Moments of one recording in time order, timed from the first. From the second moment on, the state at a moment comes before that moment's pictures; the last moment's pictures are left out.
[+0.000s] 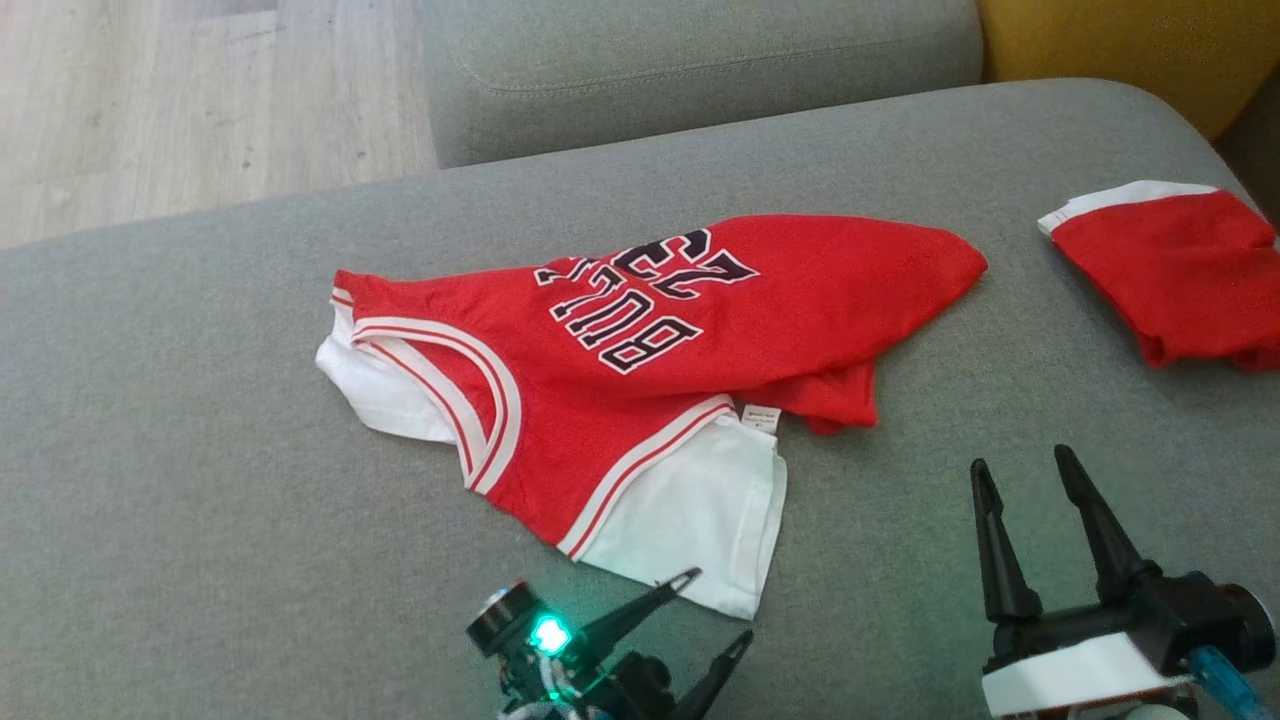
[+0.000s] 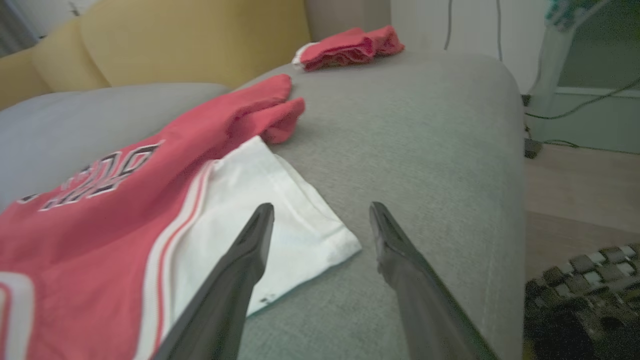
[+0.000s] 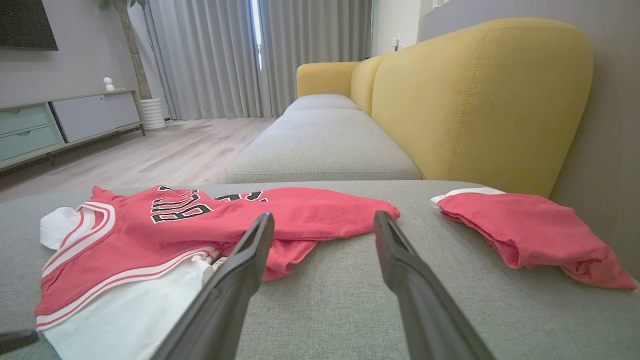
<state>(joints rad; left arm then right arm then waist) -0.25 0.12 -0.89 0.53 -0.04 -0.01 -0.26 0.14 -0.07 0.04 0.08 0.06 0.13 -0.26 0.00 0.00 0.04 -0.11</state>
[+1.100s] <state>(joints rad) -0.51 0.05 -1.18 0.88 -0.16 -0.11 -0.25 0.10 -0.10 0.06 0.07 0.06 0.13 -0.26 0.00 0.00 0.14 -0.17</state>
